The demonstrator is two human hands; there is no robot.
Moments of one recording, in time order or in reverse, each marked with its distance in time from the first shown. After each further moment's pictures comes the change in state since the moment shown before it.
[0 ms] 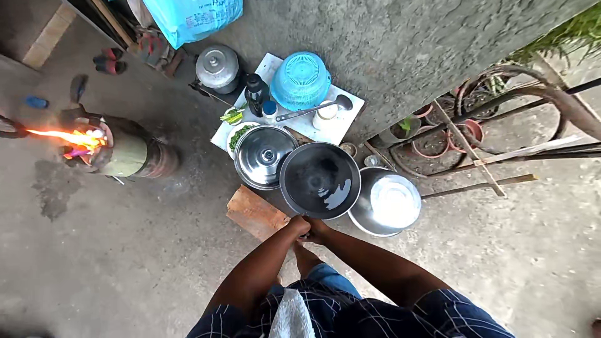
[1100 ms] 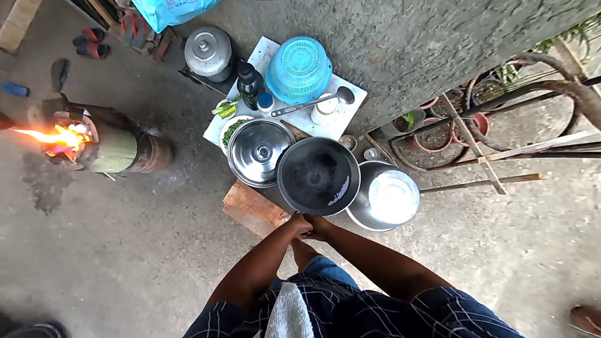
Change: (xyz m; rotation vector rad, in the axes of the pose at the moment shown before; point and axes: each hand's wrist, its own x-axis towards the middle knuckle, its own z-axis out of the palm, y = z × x) left_hand -0.003 0.024 -0.012 0.062 -0.125 0.085; right_hand -0.012 -0.032 -0.008 -0.165 0.041 0.107
